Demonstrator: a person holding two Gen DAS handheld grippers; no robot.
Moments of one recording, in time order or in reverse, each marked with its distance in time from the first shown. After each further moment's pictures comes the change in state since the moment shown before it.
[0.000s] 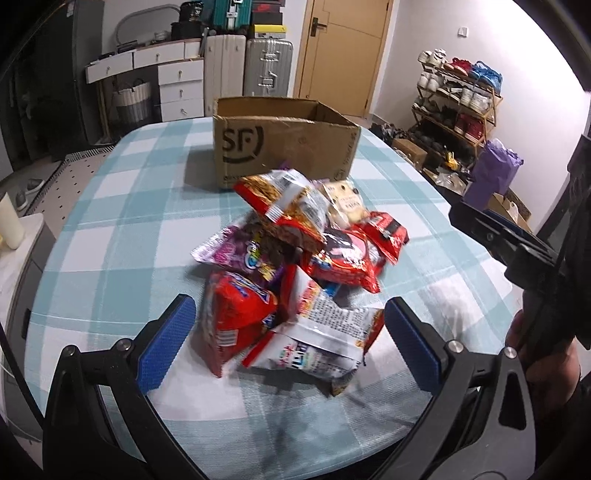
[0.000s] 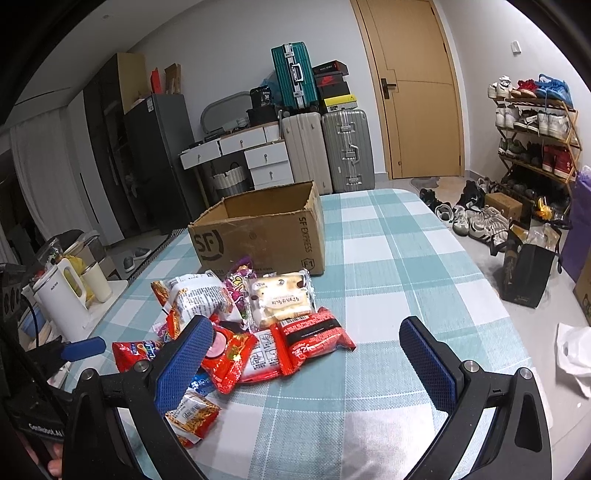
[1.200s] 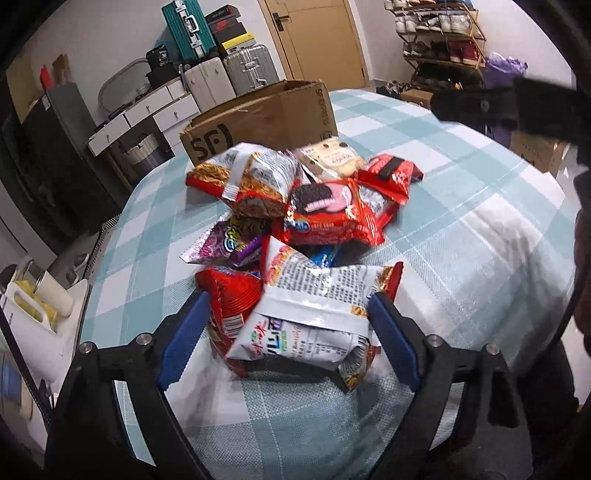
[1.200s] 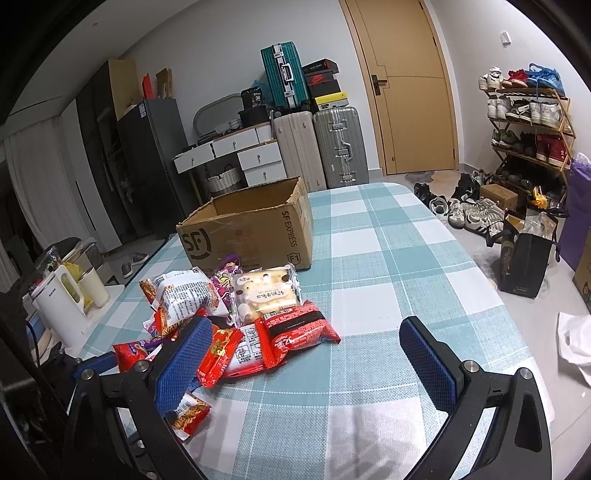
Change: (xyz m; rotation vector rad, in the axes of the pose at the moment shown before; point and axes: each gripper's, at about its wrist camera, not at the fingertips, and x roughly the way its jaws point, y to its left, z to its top) left arm 0.038 -0.062 -0.040 0.332 0.003 0.236; right arm 0.008 -0.018 -0.008 0.041 0.003 -0.007
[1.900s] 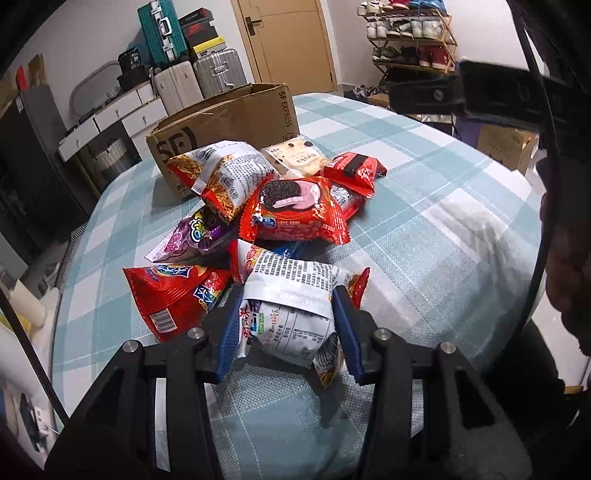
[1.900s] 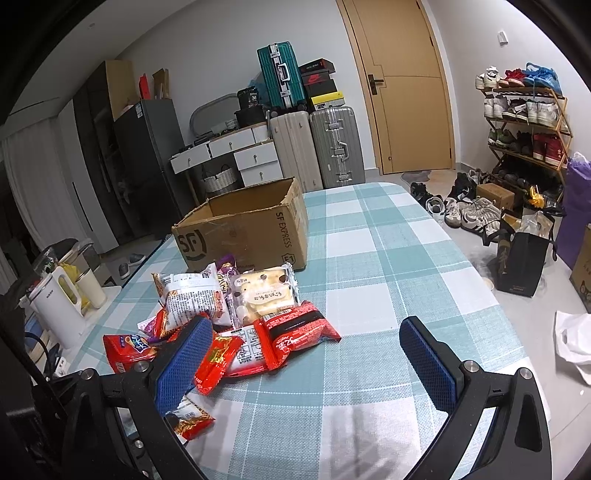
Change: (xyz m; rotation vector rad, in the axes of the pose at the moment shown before) left arm 0.006 -0.001 -0.006 0.017 -0.018 -0.144; right arm -0.002 0.000 -0.002 0.004 -0.003 -0.015
